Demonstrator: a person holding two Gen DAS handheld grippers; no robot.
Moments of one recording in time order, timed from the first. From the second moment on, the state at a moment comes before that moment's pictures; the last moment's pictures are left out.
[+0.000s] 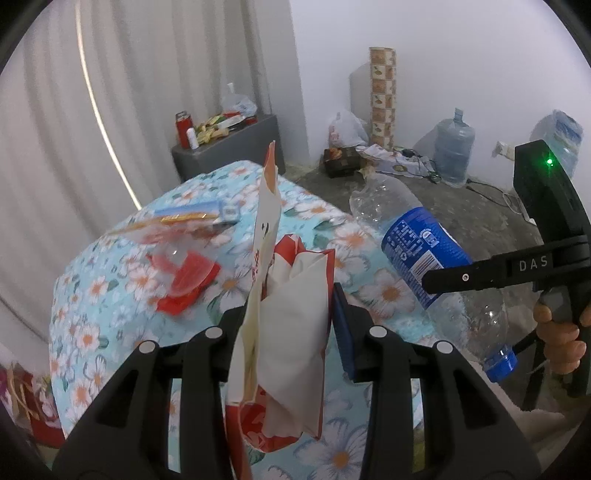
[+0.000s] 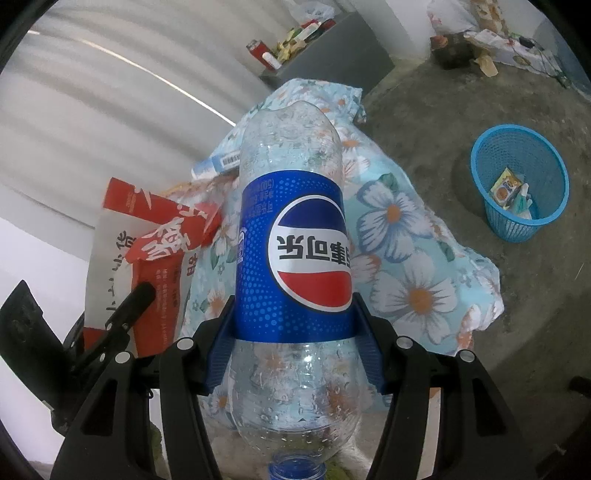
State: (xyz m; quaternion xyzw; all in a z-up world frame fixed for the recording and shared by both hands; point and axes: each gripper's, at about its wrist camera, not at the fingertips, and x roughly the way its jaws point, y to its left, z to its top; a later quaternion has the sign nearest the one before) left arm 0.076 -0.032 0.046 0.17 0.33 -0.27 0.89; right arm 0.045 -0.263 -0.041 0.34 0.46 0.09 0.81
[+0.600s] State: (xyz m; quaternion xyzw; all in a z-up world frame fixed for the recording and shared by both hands) left arm 0.116 -0.139 0.055 0.17 0.35 -0.36 0.85; right arm 0.030 -0.348 -0.068 0.46 0.41 0.08 0.79
